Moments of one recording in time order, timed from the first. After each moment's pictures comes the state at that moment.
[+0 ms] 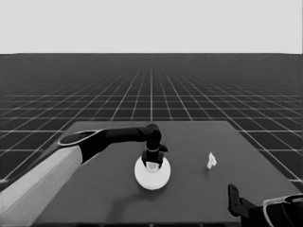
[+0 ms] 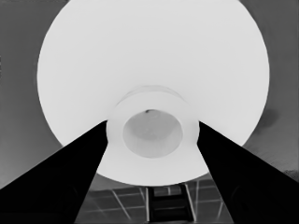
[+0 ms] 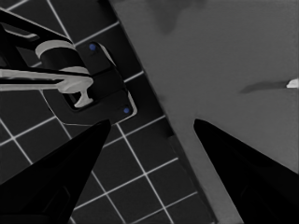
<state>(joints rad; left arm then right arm) 0.09 3.09 -1.73 0.24 1.52 -1.19 -0.35 1.76 -0.39 -0.70 -1.18 0.32</state>
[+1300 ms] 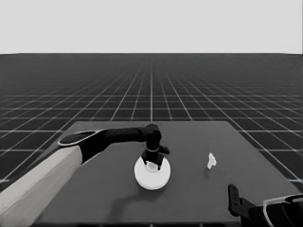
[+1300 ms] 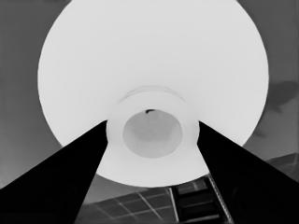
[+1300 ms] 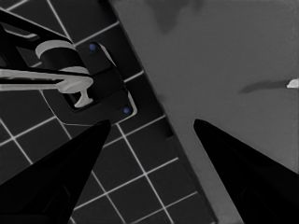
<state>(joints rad) 0.09 3.09 -1.73 0.24 1.52 -0.96 -0.35 1.76 -0.39 -0.70 -1.18 0.32</state>
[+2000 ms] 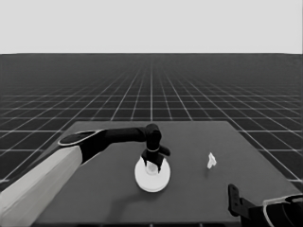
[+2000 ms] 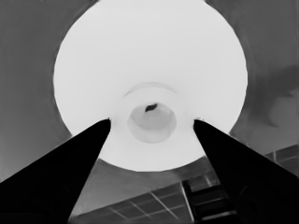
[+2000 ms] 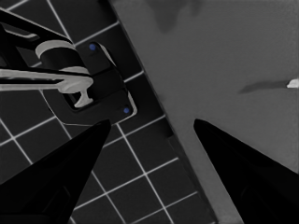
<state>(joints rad) 0.09 3.09 -1.73 0.24 1.52 -0.85 -0.35 1.76 -0.39 -0.70 -1.18 0.32</state>
